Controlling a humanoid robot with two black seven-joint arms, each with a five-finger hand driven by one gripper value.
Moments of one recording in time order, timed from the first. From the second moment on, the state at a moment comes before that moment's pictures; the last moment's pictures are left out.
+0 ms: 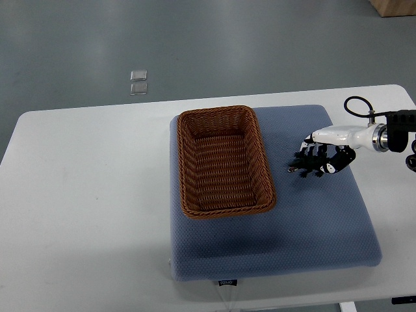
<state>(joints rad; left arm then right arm) 0.00 0.00 -0.09 -0.14 0.04 0.00 0.11 0.85 -0.69 0.36 1.06 -1.65 0.29 0.29</state>
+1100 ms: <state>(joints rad) 0.00 0.00 -0.09 -0.14 0.04 0.00 0.11 1.08 -0.31 0.36 0.94 -1.60 0.29 0.27</state>
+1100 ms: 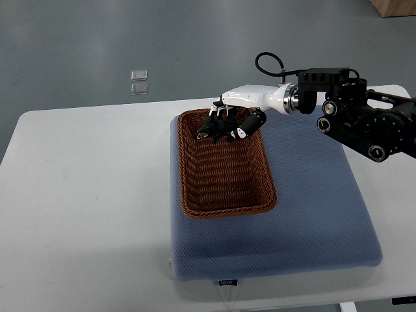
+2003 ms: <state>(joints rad) 0.00 0.00 -0.09 -0.14 0.04 0.00 0.11 1.00 -0.25 0.36 0.91 -1.59 0.28 0.24</state>
